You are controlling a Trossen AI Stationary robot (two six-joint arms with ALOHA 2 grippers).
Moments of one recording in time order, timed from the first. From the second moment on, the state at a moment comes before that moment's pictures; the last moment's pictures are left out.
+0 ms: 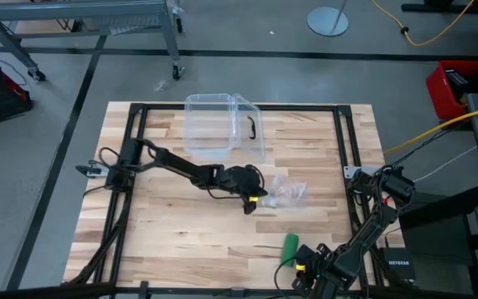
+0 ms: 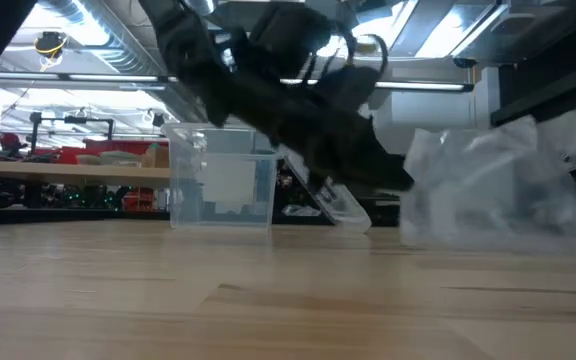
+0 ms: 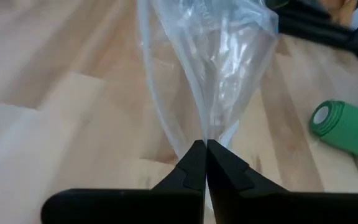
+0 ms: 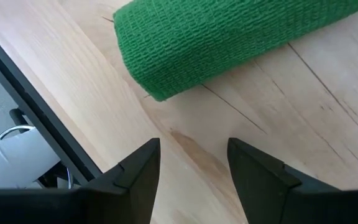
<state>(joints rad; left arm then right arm) -0.05 2.04 1.15 0.42 -0.01 -0.26 1.01 1.93 1.21 -0.62 0.23 1.75</state>
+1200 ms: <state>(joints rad) -0.27 1.36 1.15 -0.77 -0.30 -0.12 0.89 1.79 1.21 -0.68 0.43 1.59</state>
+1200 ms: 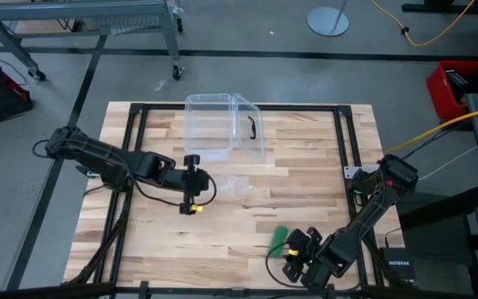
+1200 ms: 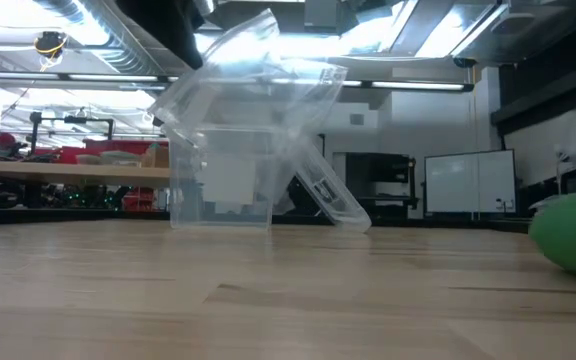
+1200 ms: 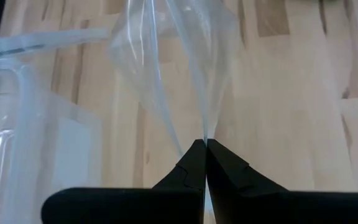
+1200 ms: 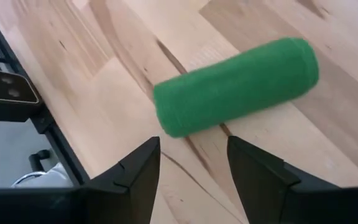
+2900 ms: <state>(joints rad) -0.52 1.55 1.15 -0.91 -0.25 -0.34 0.31 1.71 1.21 0.09 0.17 0.60</state>
